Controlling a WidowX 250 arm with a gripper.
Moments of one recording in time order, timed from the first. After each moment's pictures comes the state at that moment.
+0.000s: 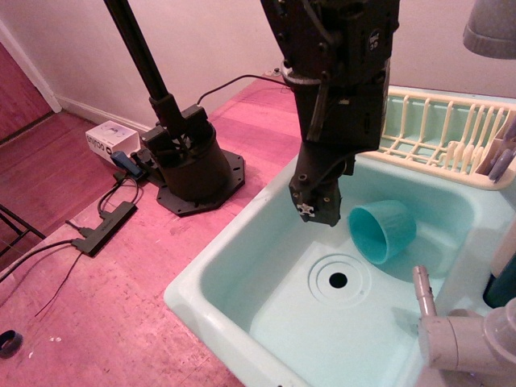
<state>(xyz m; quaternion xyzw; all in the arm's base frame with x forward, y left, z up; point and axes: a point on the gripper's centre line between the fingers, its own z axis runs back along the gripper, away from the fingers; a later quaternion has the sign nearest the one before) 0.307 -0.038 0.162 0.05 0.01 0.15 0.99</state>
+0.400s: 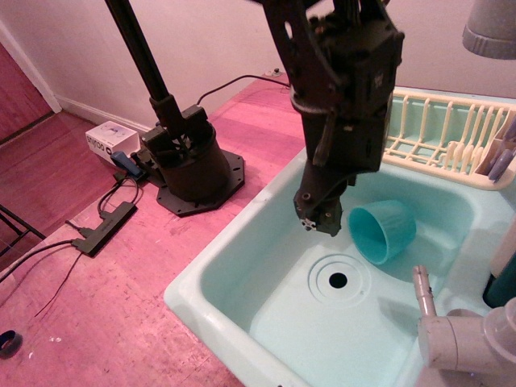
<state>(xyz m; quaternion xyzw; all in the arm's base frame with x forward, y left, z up) 0.308 -0.033 0.144 0.08 0.02 0.11 0.99</state>
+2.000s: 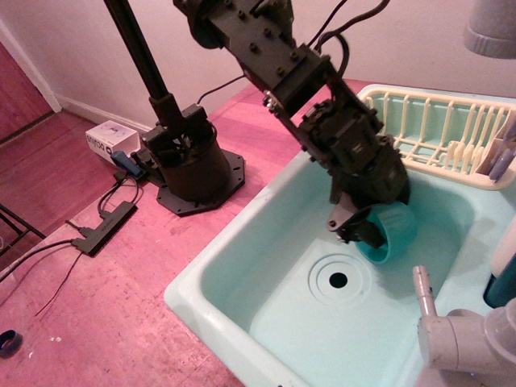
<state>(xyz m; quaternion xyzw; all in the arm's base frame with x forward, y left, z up) 0.331 0.017 0.094 0.17 -0.15 -0.03 0.97</state>
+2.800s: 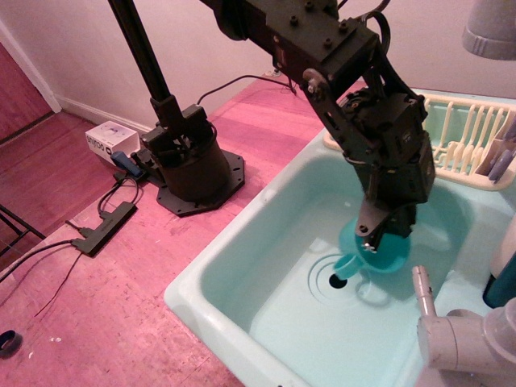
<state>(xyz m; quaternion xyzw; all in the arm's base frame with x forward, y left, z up) 0.342 0.002 0.095 0.10 -0.11 0.06 0.99</state>
